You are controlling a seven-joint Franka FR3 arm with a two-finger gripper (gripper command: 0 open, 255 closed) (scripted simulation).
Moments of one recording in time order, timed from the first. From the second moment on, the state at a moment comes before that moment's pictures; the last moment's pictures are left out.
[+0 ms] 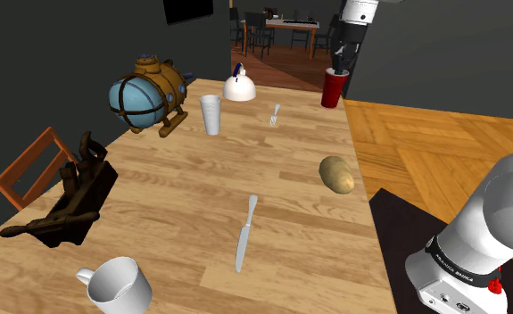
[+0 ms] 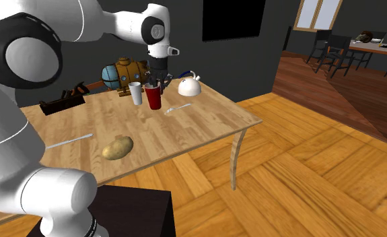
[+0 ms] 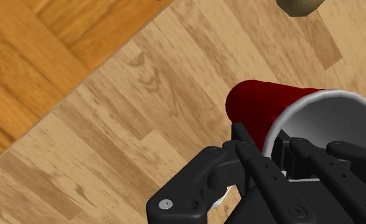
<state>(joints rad) 0.05 -0.05 -0.40 -1.82 0.07 1.73 -0.35</state>
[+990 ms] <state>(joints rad) 0.16 -0.44 -0.16 -2.20 0.03 1.77 0.02</state>
